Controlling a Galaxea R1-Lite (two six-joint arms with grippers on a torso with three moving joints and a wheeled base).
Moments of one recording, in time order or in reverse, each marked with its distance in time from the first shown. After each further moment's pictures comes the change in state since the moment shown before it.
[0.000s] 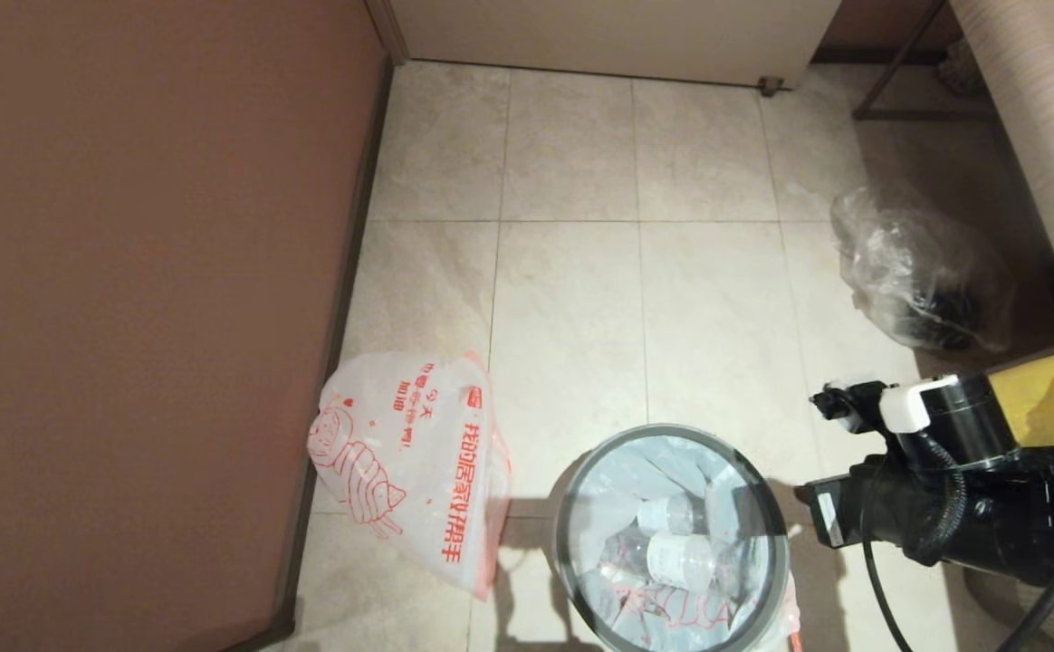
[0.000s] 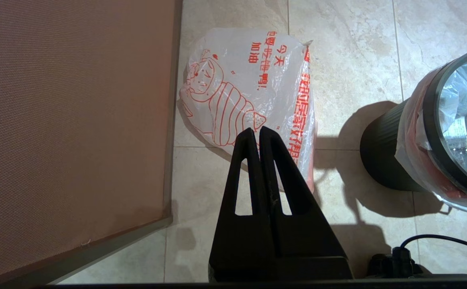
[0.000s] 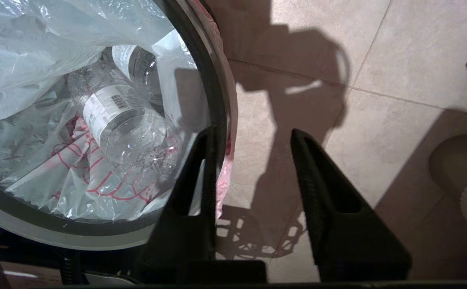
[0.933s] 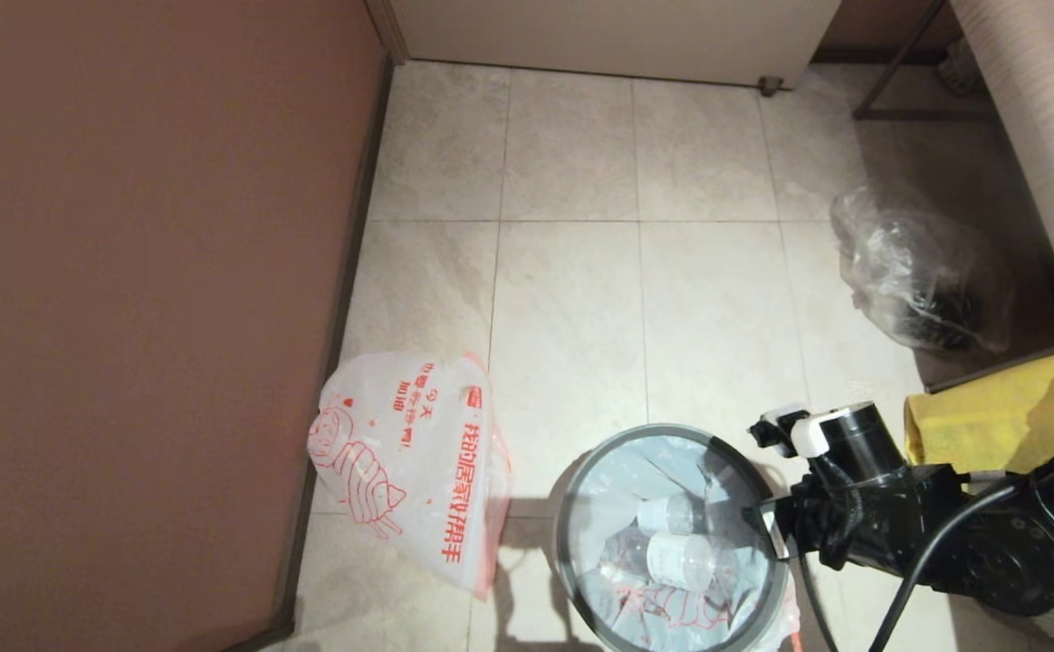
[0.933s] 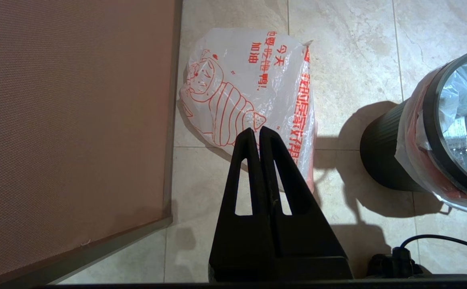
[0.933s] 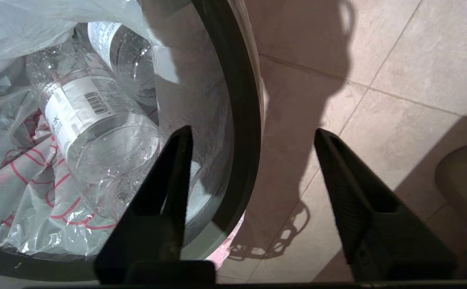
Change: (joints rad) left arm 0.000 0.000 0.000 0.000 0.000 -0.001; right arm 0.030 0.233 -0.024 -0.131 -0.040 -0.040
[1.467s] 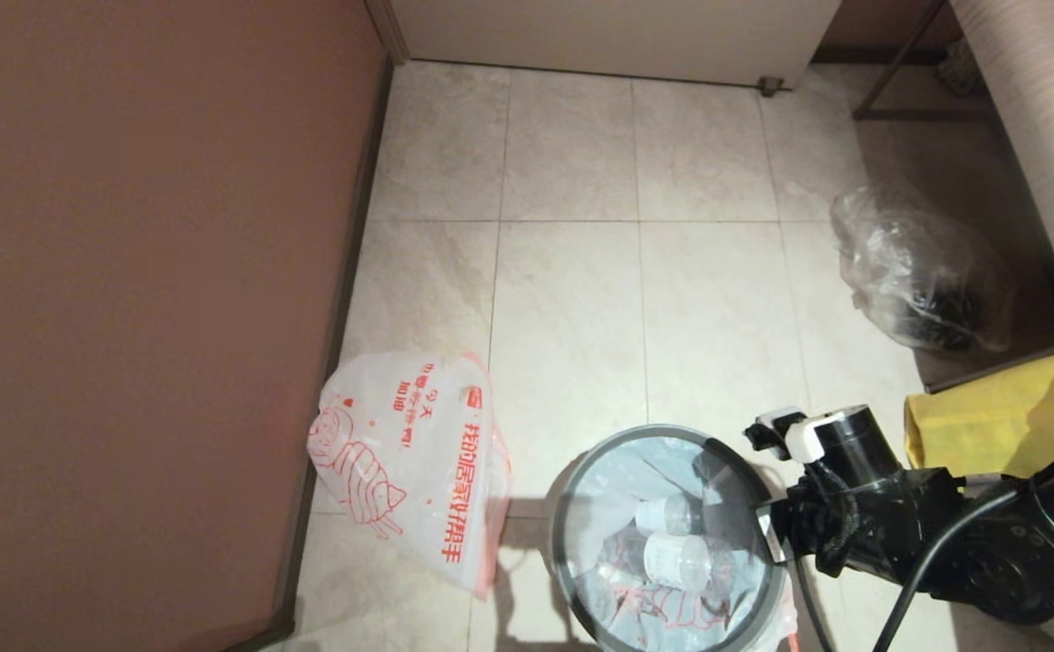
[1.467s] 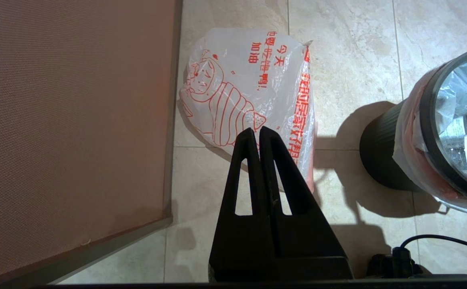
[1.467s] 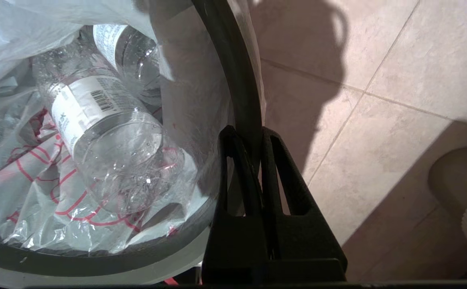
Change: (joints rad) left arm 0.000 0.000 0.000 0.000 0.000 0.000; right arm 0.035 -0.015 0.007 0.002 -0.034 0.007
